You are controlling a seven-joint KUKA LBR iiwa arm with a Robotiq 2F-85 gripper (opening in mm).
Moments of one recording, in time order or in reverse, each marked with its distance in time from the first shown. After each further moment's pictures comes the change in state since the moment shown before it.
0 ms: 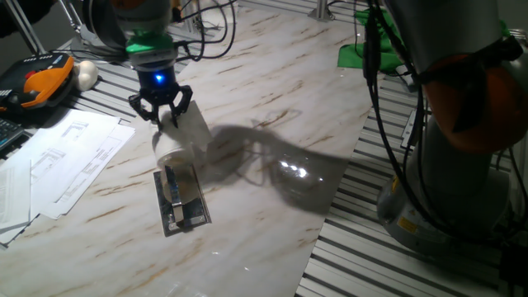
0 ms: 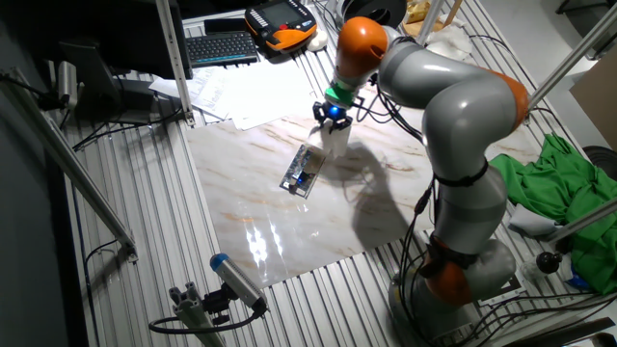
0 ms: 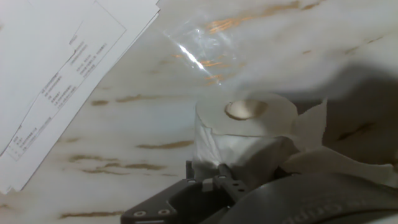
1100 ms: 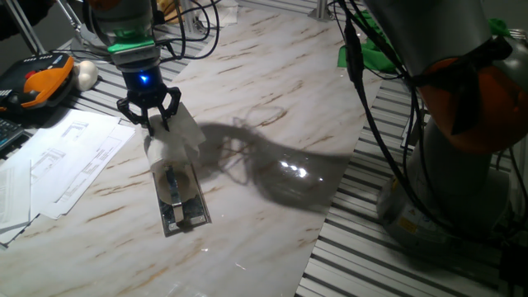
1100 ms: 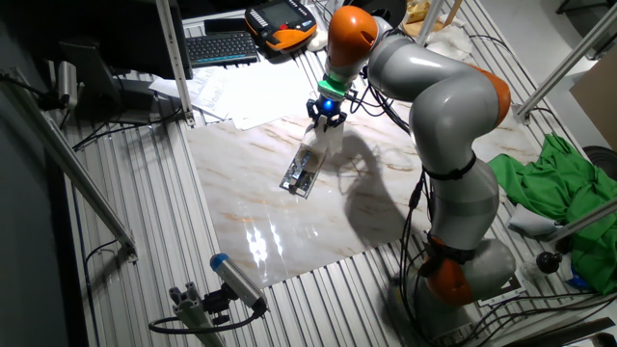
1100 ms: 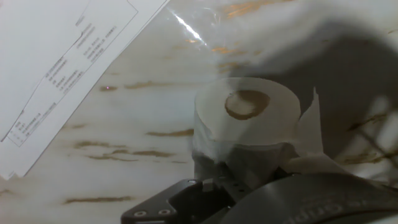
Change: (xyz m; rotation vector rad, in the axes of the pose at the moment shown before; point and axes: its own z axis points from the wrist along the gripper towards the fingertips) arm 0.002 0.010 -0.004 0.038 0.080 -0.019
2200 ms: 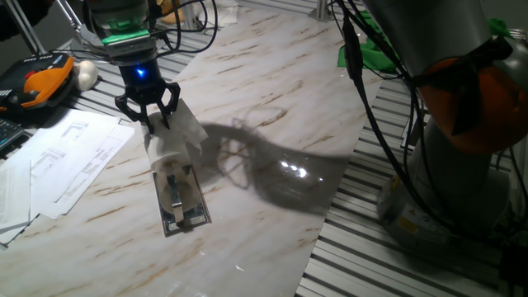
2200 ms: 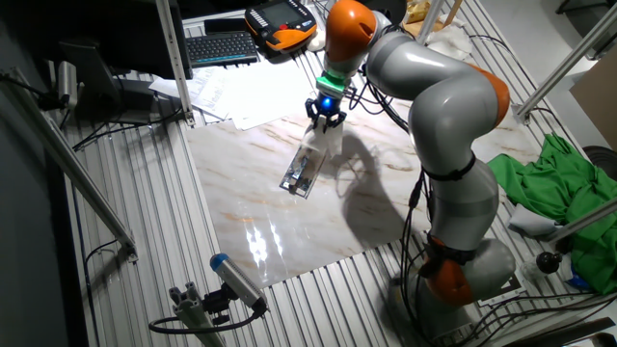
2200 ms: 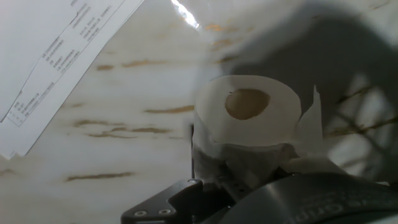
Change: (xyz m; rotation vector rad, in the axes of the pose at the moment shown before) arm 0.023 0.001 -0.014 0.024 0.044 0.024
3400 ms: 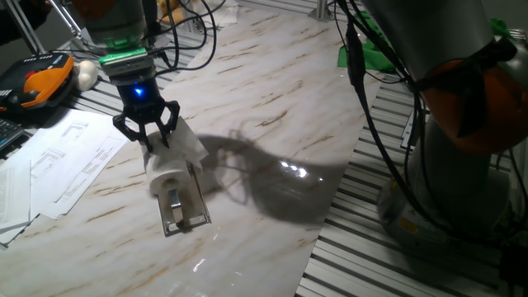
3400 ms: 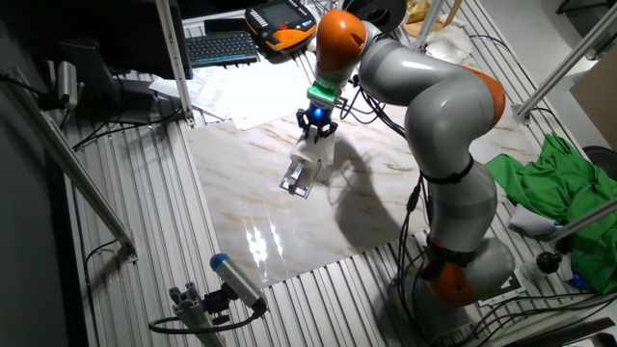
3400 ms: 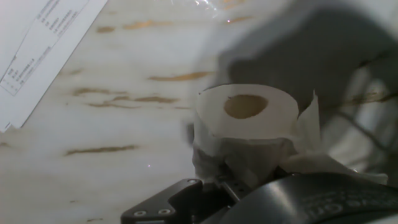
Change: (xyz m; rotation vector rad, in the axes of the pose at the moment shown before) arm 0.036 0.012 0.024 -0.001 0.021 0.004
